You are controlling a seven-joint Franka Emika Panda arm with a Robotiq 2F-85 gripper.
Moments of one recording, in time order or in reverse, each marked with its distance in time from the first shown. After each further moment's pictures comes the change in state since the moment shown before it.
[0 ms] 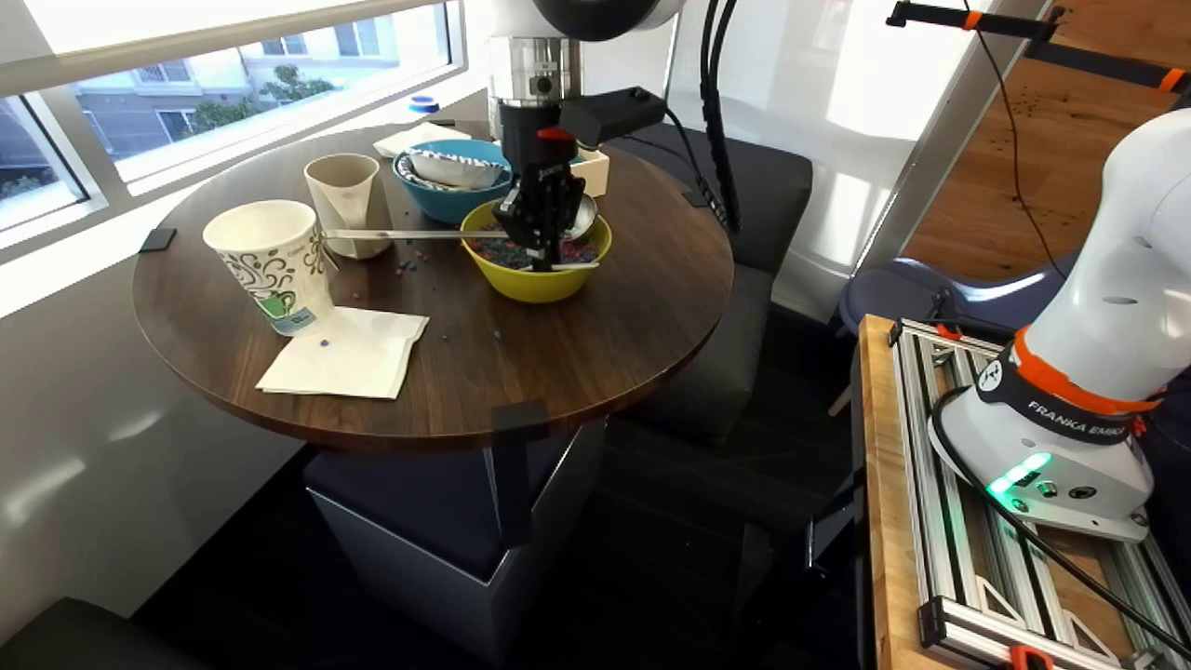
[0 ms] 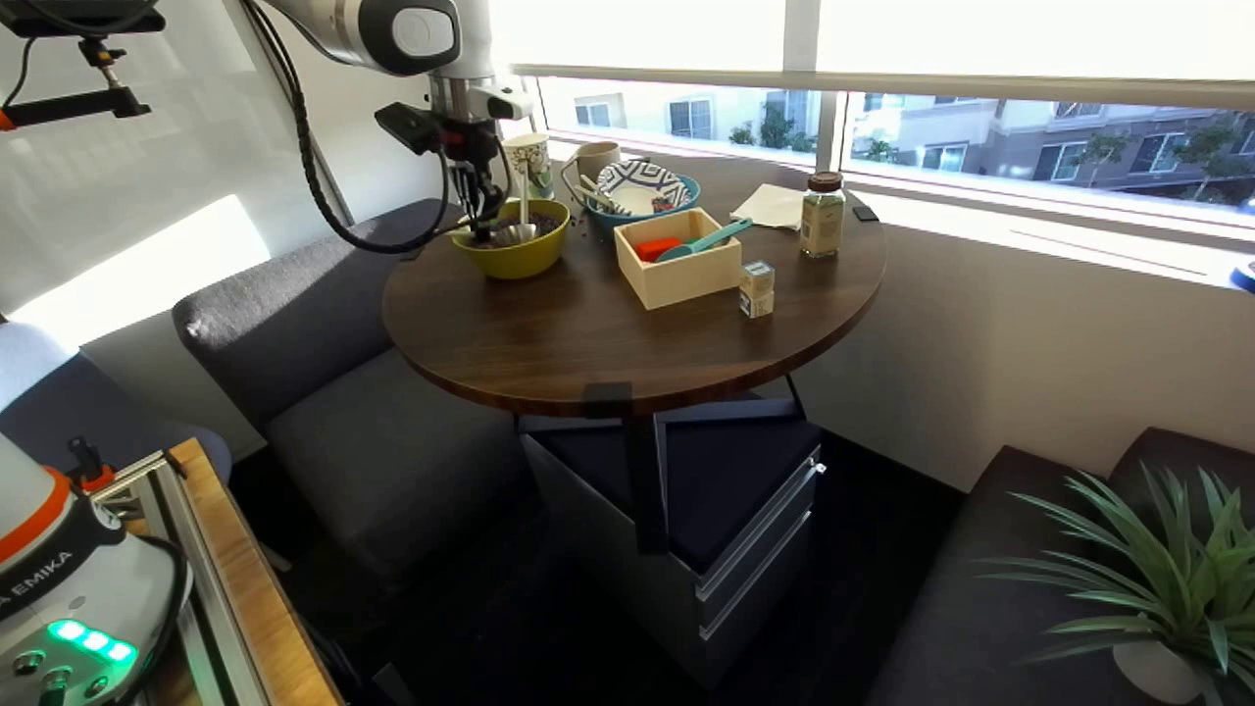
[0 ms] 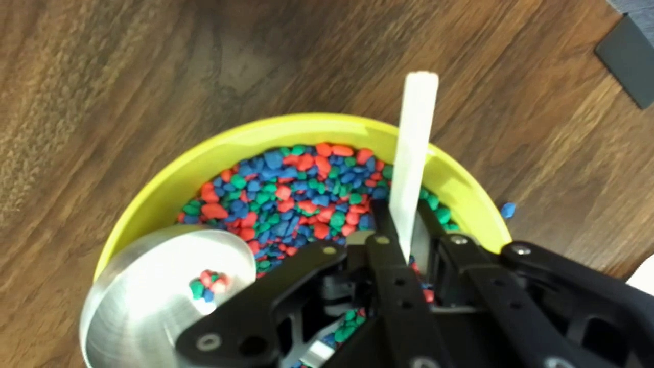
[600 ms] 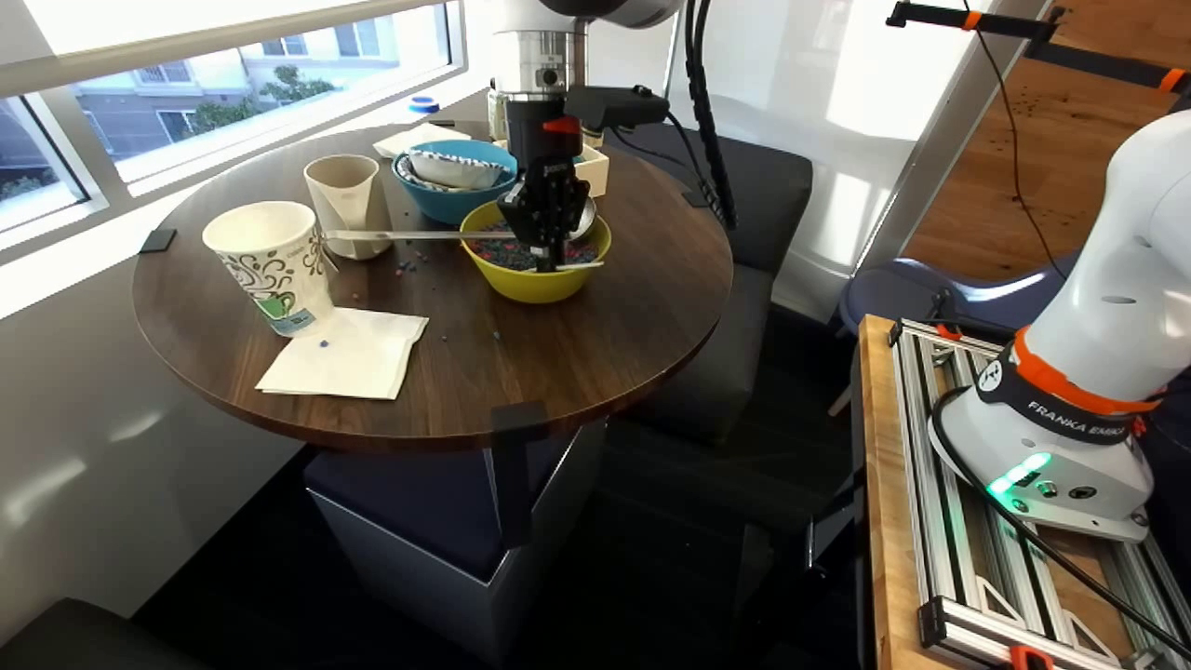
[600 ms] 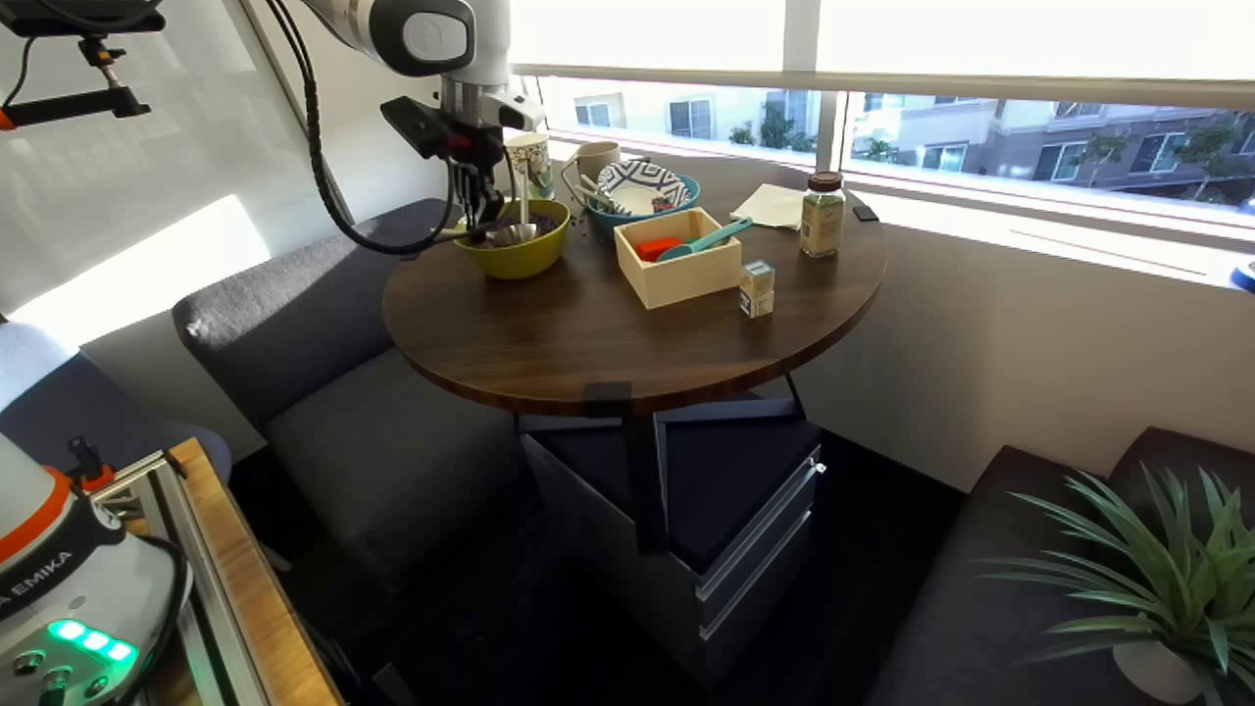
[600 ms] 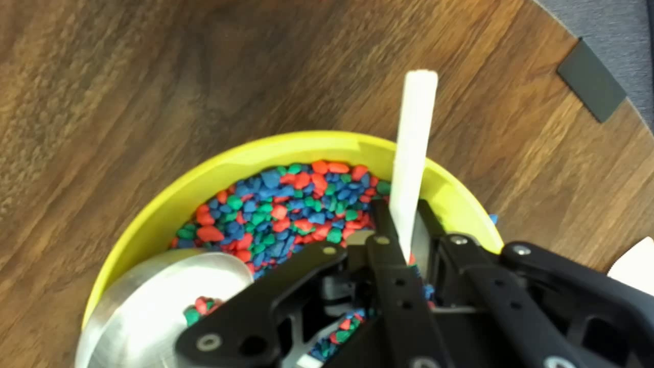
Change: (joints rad) arm -0.038 0.013 0.000 0.021 0.116 -0.060 -0.088
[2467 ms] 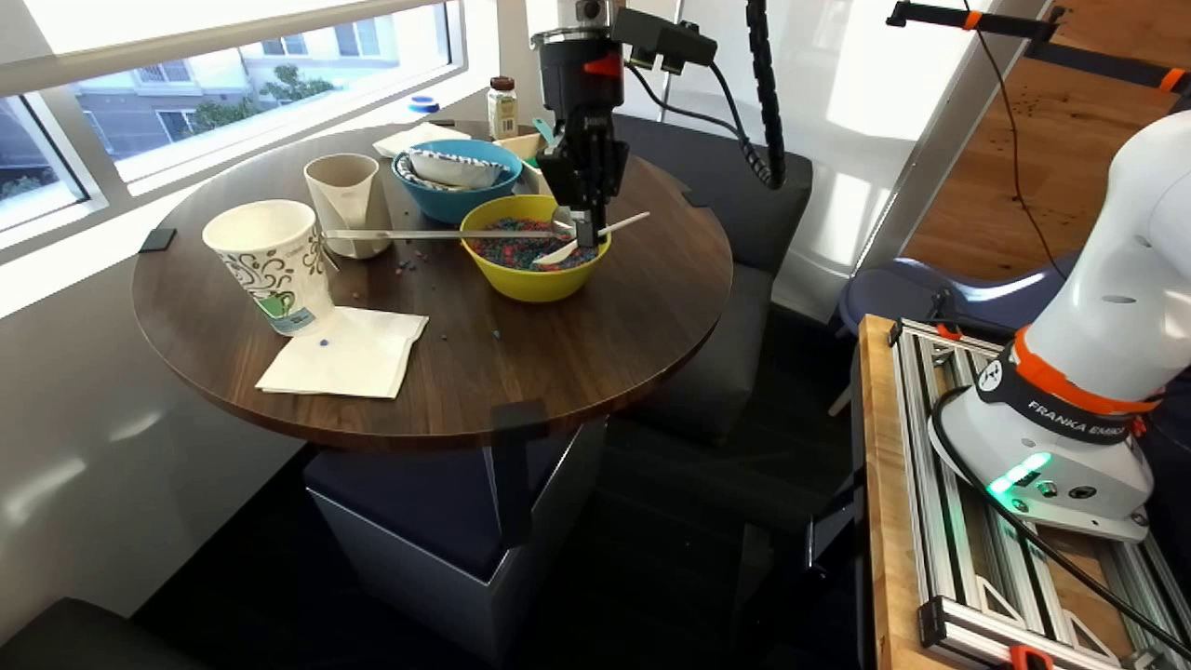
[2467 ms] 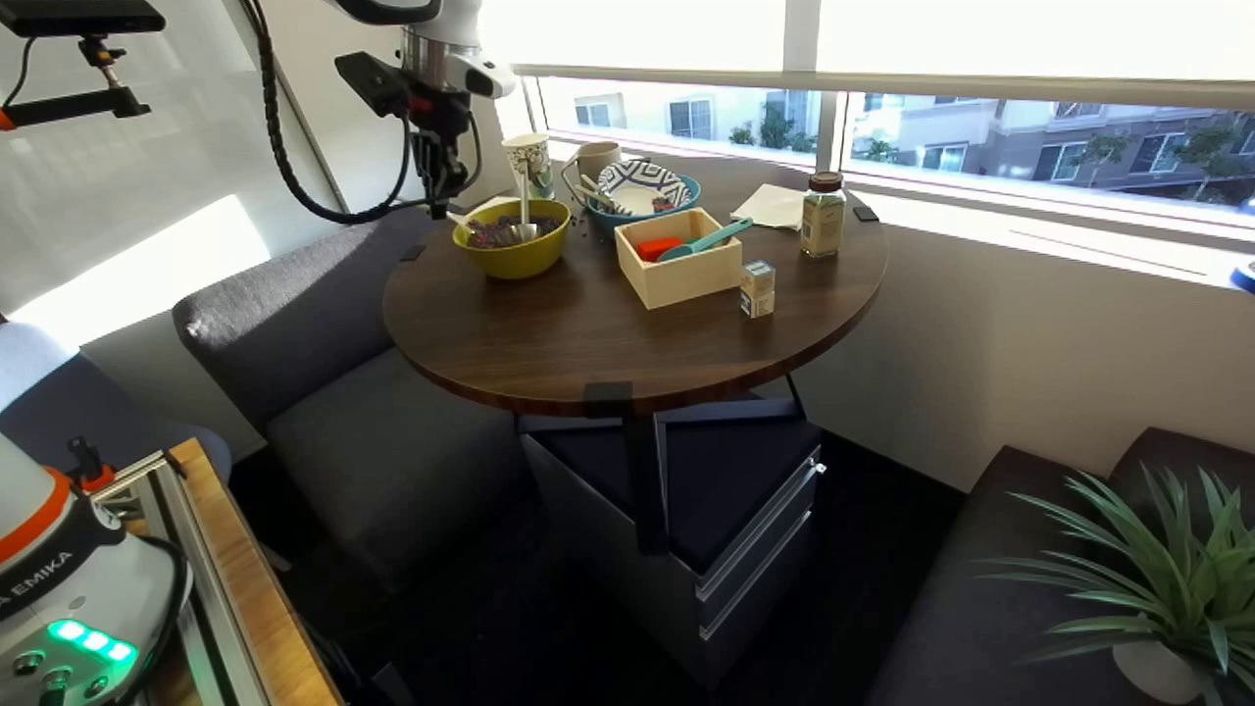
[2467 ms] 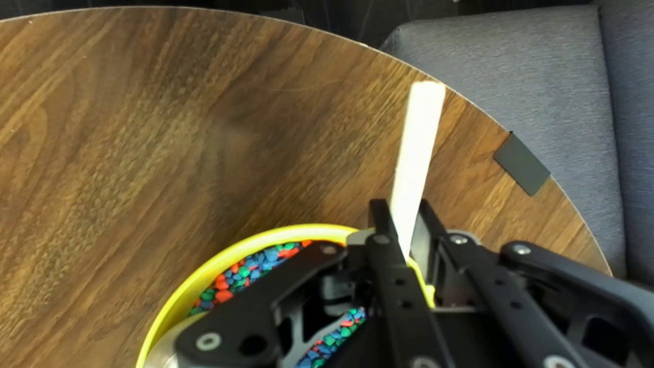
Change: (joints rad) arm -0.021 -0.138 0.007 -0.045 0.040 -0.171 -0.020
